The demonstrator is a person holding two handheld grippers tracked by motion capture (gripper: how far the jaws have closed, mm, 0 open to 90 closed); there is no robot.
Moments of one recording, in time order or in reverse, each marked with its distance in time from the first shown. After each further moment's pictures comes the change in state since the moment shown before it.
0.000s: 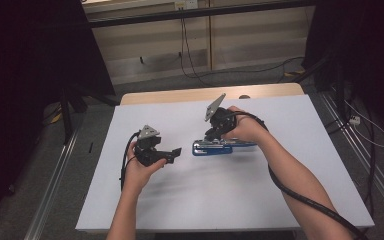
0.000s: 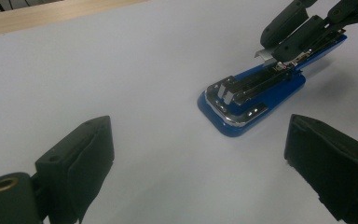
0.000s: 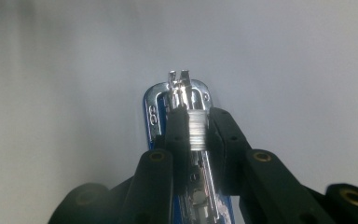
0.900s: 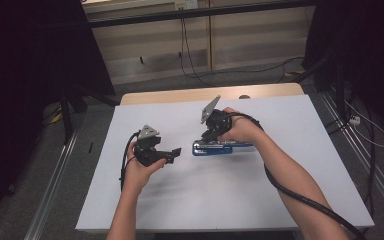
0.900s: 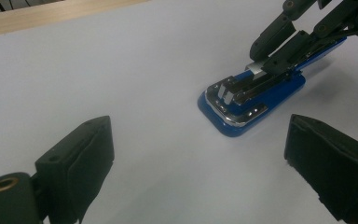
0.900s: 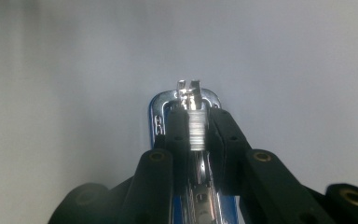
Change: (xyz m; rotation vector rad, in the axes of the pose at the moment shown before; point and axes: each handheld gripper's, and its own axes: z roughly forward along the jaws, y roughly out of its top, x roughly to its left) left arm 0.000 0.000 -0.001 0.000 0.002 -0.006; right arm 0.000 0.006 0.013 0.007 0.035 -0.036
